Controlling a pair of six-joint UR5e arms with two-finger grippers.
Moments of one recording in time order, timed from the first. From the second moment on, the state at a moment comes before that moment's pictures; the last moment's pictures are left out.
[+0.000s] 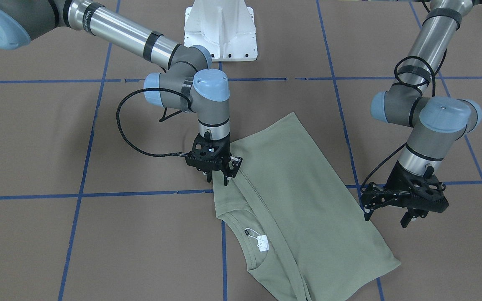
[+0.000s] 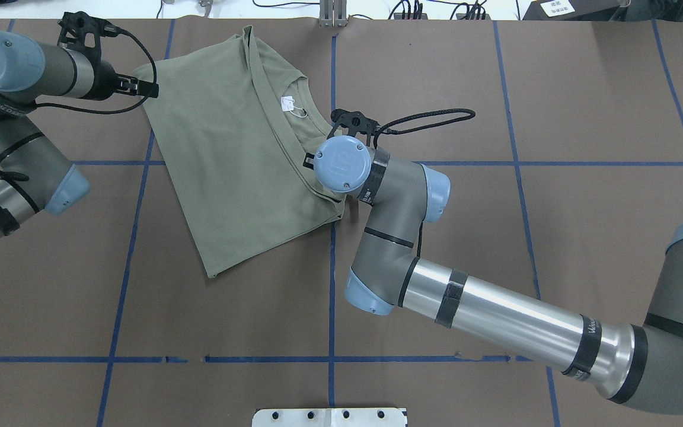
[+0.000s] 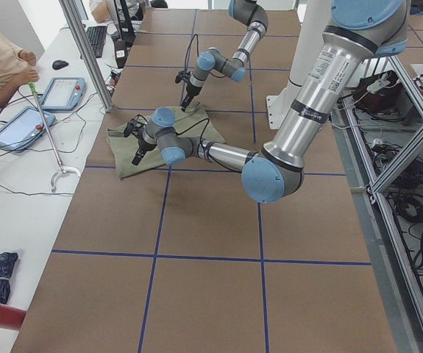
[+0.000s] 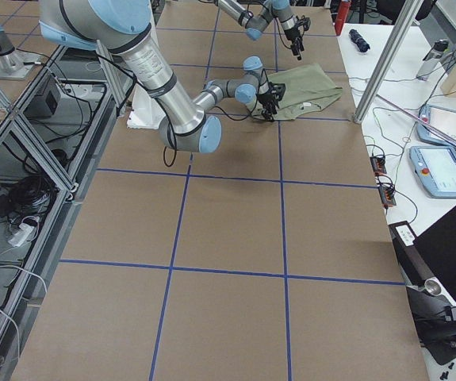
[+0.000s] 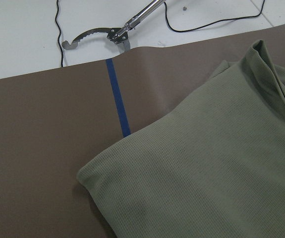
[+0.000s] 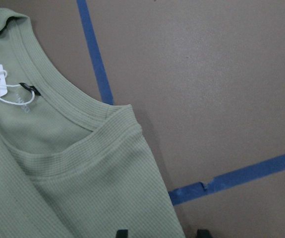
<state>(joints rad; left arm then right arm) -0.95 -2.05 -1.25 -2.43 -1.82 -0.77 0.50 -0.68 1.18 -1.21 1.52 1.55</state>
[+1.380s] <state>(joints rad) -0.93 -2.05 -1.25 -2.43 -1.82 -0.80 0.29 -1.03 1.82 -1.47 1.38 1.63</state>
